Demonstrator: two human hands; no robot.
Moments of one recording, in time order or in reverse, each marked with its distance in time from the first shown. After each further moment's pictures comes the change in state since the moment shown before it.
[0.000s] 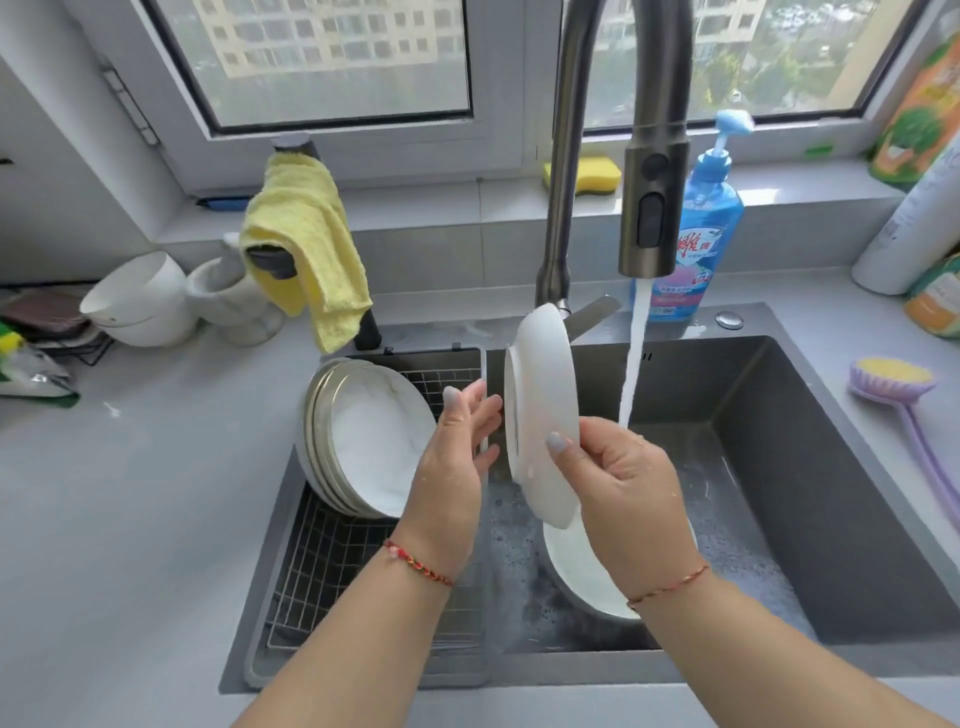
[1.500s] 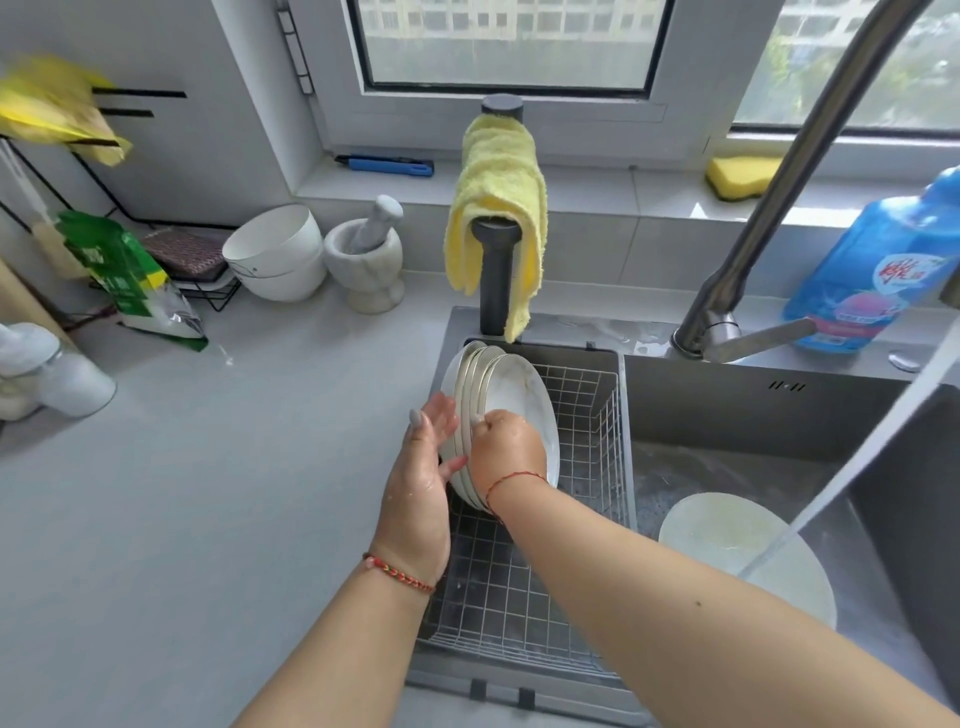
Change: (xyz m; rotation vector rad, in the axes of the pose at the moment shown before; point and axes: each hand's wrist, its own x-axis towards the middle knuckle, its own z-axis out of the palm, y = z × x) left_hand 0.015 -0.027 -0.163 -0.210 0.296 0.086; right_hand 0.067 0.019 0.248 -0.500 -0.332 0.428
